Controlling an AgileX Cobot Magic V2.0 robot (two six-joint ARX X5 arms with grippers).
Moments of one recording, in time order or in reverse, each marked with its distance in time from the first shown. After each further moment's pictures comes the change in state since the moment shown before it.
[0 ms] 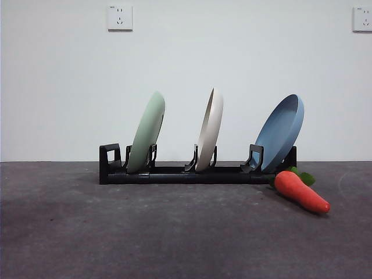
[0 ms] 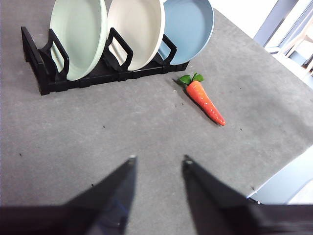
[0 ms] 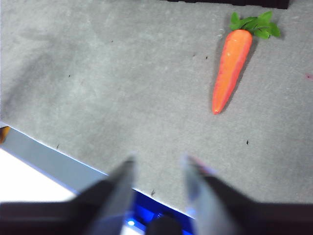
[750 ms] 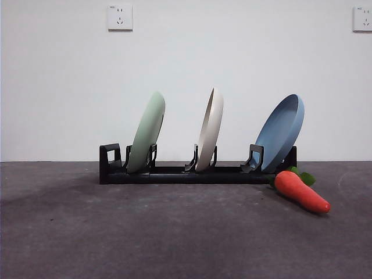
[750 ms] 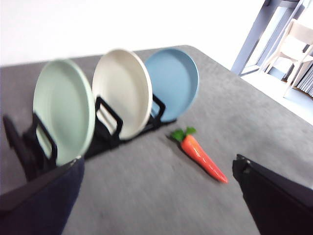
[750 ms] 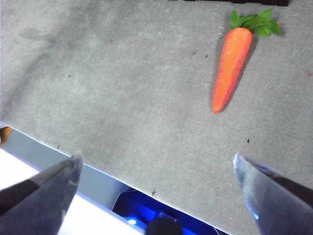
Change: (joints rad) left arm -0.120 0.426 0.208 0.396 -0.028 -0.010; right arm 0.000 0.005 0.000 -0.002 -0.001 0.006
